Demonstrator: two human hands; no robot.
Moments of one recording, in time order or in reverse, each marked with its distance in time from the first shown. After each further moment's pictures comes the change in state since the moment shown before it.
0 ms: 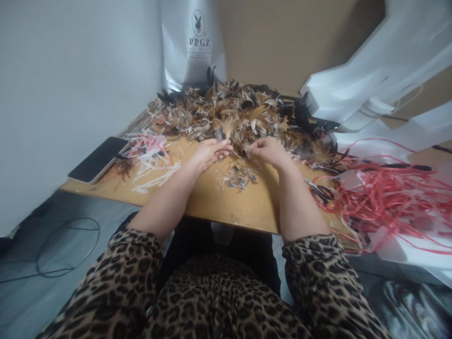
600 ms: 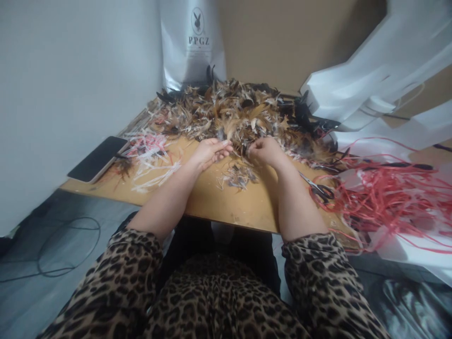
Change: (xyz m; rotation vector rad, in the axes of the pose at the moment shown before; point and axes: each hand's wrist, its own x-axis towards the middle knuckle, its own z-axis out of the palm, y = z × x) left_hand 0.001 -0.001 -0.002 0.046 -0.035 0.010; right_hand 0.003 0.003 0.000 -0.192 0.041 0.007
